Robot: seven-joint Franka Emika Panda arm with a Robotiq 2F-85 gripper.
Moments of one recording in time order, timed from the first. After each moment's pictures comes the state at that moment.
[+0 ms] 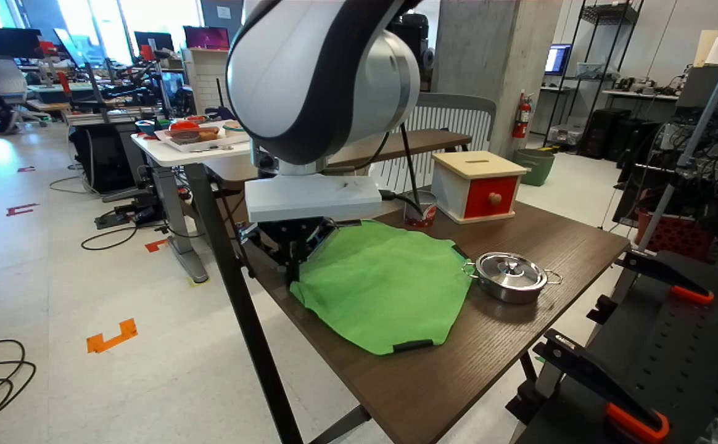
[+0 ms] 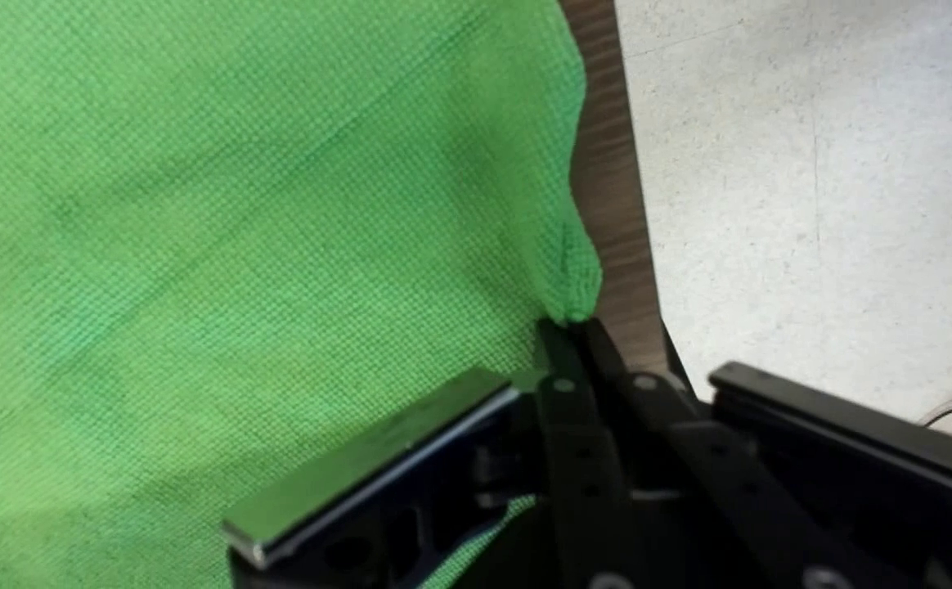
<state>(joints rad) 0.42 0.92 -0.03 -1.57 0.01 2.59 0.61</state>
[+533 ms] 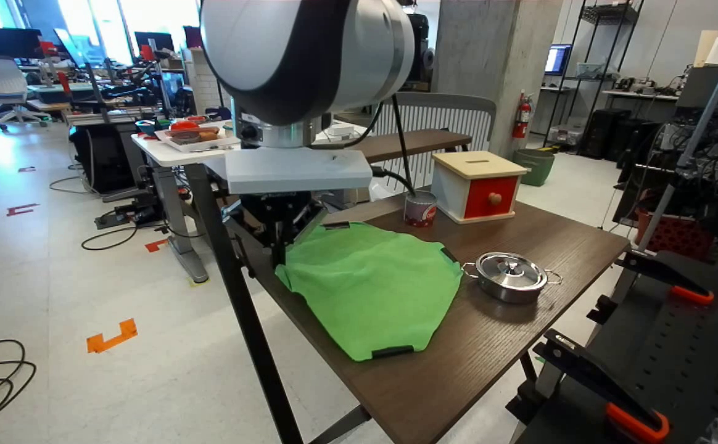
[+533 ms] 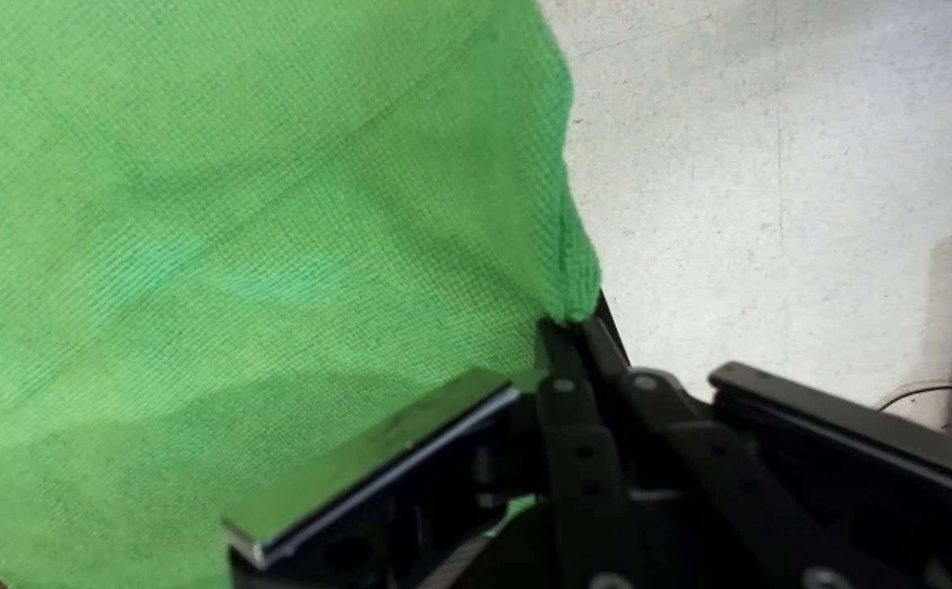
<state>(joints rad) 0.44 0.86 -0.03 -1.59 0.01 2.57 0.61</state>
